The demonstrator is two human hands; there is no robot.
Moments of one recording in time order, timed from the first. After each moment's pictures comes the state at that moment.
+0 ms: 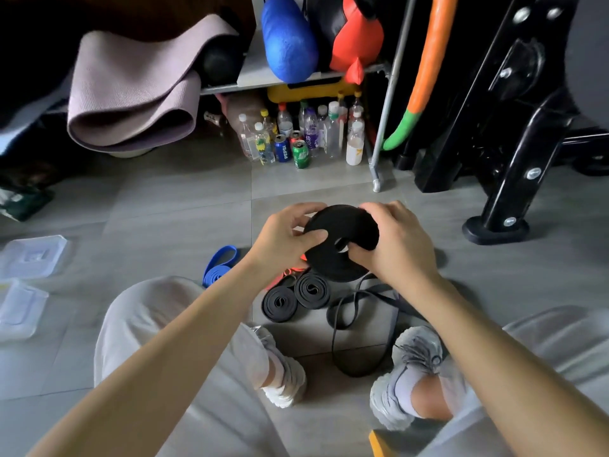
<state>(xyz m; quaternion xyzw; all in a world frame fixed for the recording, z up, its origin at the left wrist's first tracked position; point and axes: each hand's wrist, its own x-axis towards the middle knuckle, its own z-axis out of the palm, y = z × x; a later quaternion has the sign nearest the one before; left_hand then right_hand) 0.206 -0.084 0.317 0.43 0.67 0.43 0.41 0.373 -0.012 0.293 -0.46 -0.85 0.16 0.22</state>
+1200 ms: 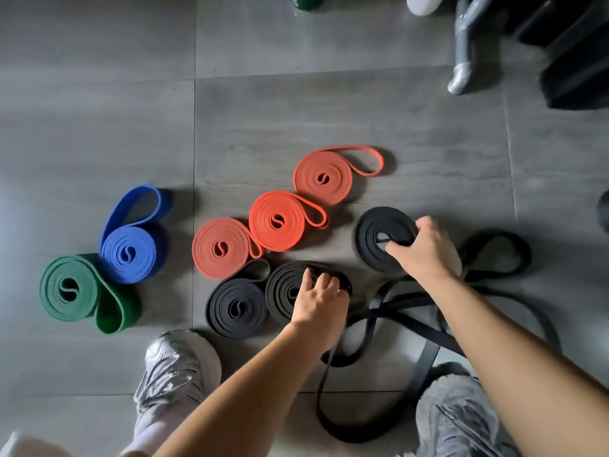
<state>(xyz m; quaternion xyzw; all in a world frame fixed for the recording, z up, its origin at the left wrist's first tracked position) 0.209 0.047 -0.076 0.63 0.68 -0.16 0.34 0.319 0.198 -0.074 -0.68 -0.66 0.28 -0.12</state>
